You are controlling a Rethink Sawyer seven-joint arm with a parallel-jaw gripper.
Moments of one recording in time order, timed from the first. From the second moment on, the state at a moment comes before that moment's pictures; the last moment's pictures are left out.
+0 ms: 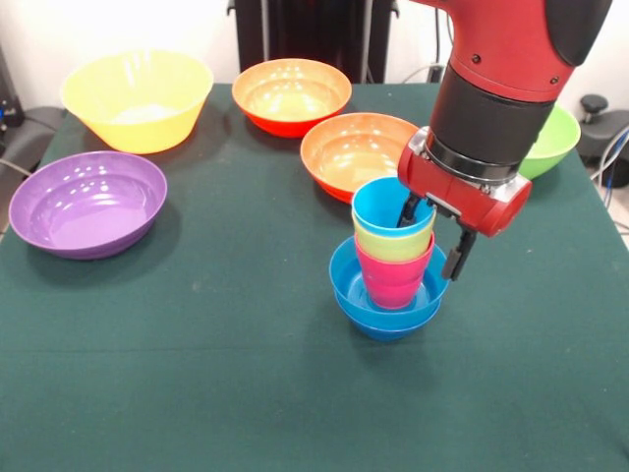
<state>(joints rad) 0.15 -0.21 -0.45 1.08 0.40 0.72 2.24</state>
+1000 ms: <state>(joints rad) 0.14 -0.23 -0.49 1.07 0.40 0.75 2.24</state>
